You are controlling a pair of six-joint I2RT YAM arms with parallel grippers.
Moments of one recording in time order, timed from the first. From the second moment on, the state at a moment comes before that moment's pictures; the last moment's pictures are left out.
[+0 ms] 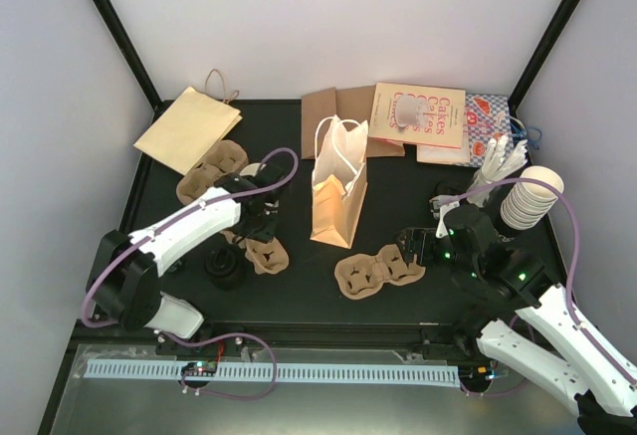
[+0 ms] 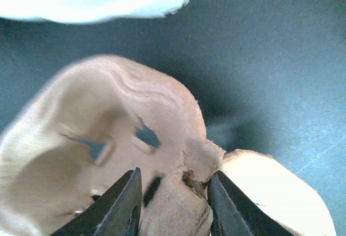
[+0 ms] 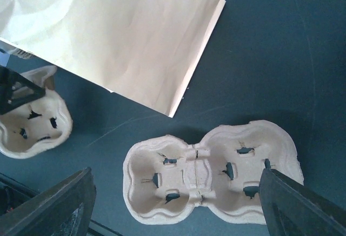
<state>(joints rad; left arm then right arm) -0.60 1.47 1.05 -1.04 -0.19 -0.38 0.69 0.65 0.82 -0.90 0.02 0.63</state>
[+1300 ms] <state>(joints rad) 0.05 1.22 1.11 -0.74 -0.09 -0.94 0.69 0.63 0.84 -0.90 0.02 0.63</state>
